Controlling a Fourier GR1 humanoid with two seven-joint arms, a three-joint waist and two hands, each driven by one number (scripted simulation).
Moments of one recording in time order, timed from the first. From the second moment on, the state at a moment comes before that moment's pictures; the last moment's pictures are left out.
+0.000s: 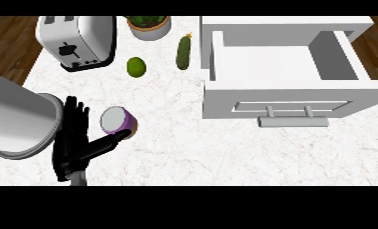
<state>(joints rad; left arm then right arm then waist) 0.05 0.01 0.07 -1.46 0.18 0.33 -0.10 0.42 -0.06 -0.64 -2.17 -0.43 0.46 0.13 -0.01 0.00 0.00</state>
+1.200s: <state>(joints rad) -0.09 0.02 0.16 -0.94 0.33 0.16 -0.42 0.41 -0.03 -0.73 -2.22 -0.50 0.52 0.21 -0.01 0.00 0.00</state>
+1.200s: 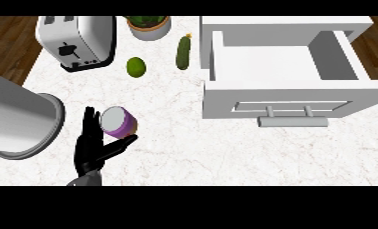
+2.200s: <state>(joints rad) -0.27 0.03 0.16 -0.86 0.41 0.00 -0.43 0.44 -0.01 -0.74 -2.25 -0.56 0.54 0.24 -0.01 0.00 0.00</state>
